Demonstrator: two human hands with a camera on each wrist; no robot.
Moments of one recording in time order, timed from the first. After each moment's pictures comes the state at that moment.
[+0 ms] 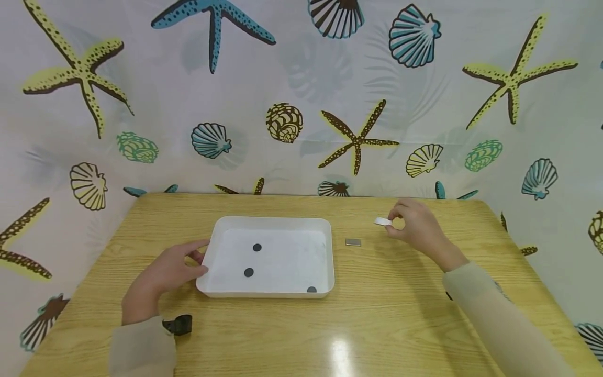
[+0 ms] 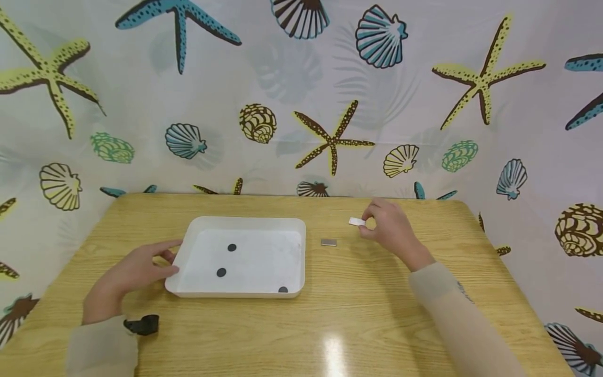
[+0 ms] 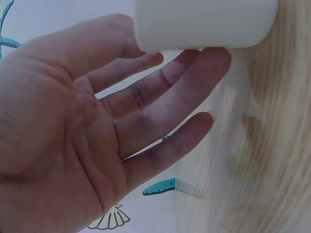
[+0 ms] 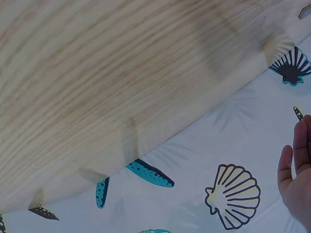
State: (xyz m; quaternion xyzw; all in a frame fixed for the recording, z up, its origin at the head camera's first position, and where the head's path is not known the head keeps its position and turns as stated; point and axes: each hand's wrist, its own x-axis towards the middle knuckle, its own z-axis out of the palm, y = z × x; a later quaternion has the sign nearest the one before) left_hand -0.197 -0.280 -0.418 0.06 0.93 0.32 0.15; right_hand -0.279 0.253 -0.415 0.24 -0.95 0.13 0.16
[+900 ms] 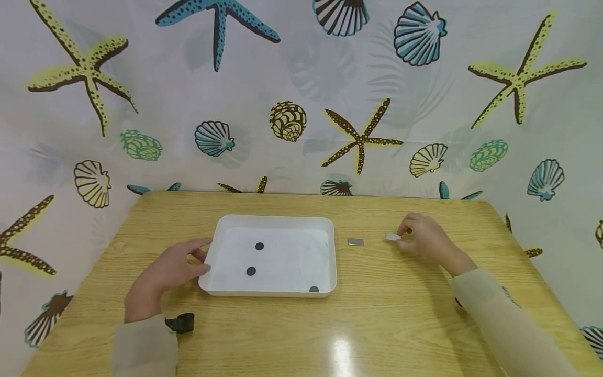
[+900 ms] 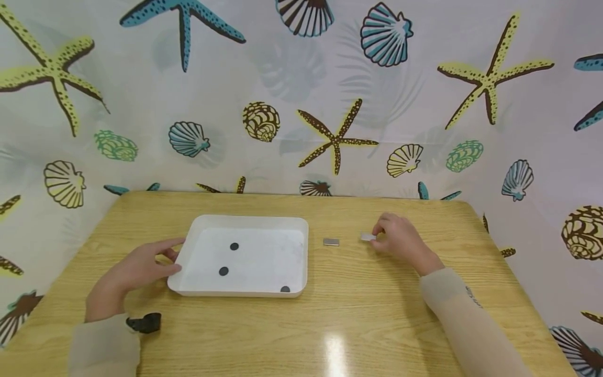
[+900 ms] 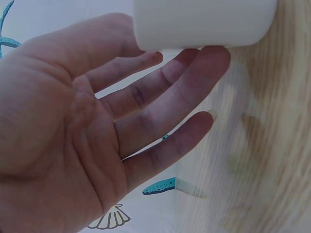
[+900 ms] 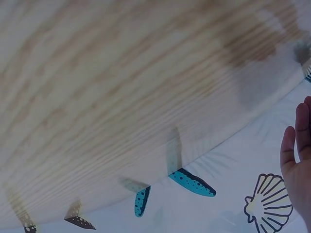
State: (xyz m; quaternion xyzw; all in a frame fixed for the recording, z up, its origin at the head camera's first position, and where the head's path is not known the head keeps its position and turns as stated) left_hand -0.195 -0.281 -0.419 0.05 0.93 0.33 0.15; right_hand -0.278 0.276 -0.441 0.24 -0.96 0.13 0.06
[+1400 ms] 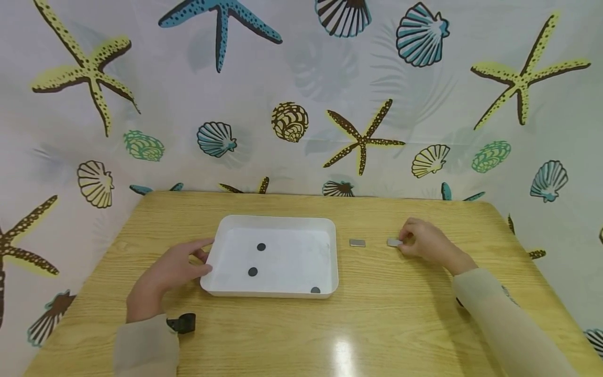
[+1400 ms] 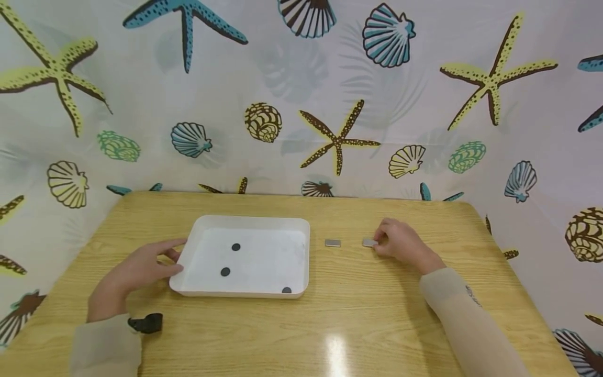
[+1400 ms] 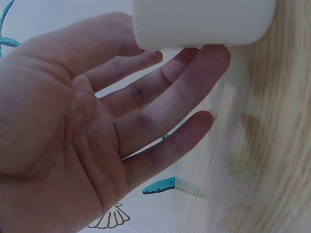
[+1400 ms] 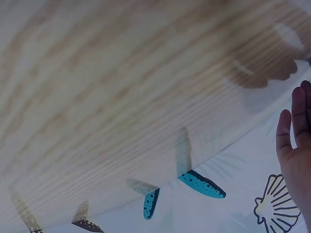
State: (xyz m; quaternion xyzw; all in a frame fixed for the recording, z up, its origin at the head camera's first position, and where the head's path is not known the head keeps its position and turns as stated) left_hand -0.193 -0.281 -0.414 0.06 0.93 0.33 0.14; right_hand -0.284 0.281 -0.448 0.22 -0.96 0.18 -0.04
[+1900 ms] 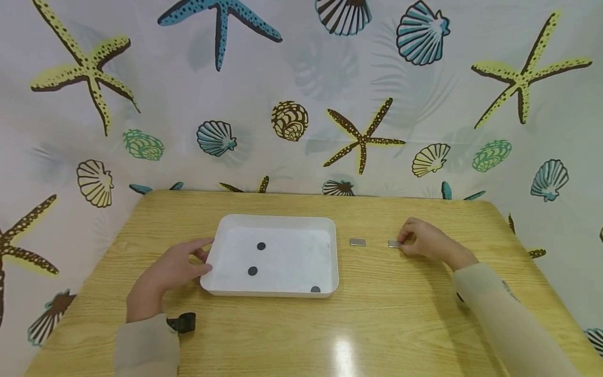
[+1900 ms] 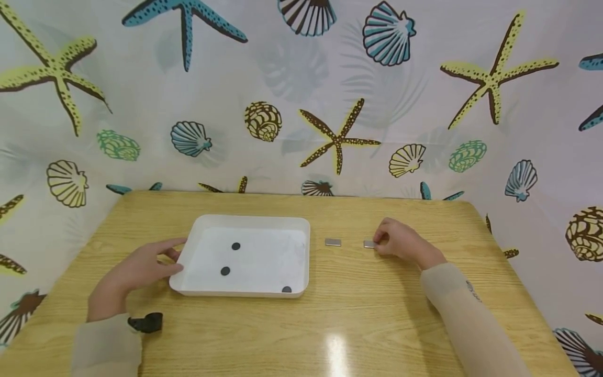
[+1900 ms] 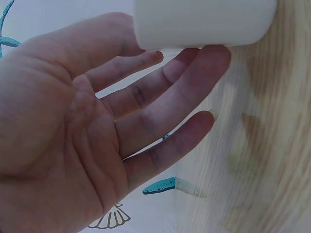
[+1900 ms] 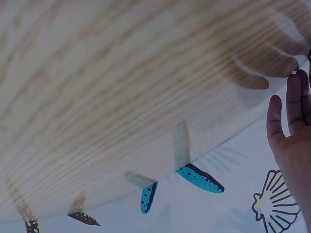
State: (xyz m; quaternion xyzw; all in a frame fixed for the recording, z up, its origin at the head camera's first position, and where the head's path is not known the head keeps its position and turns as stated) left_hand -0.193 -0.279 -0.415 0.06 0.93 0.33 0.15; right_hand -0.291 0.286 -0.449 0.21 -0.94 0.23 -0.11
